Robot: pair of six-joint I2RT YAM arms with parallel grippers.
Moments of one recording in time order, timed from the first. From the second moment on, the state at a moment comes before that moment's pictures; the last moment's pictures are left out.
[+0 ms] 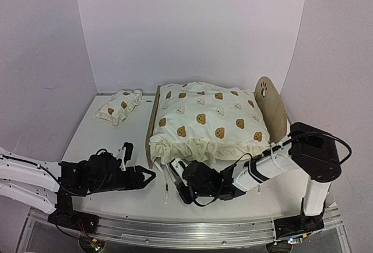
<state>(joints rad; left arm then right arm) -1.20 1.02 0.36 0.11 -0.20 -1.05 1.24 1.94 0.91 0.22 0.19 0.36</state>
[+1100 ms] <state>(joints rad) -1.10 1.46 0.40 0.61 0.14 -1.22 1.28 1.76 0.78 0.43 -0.15 0.52</state>
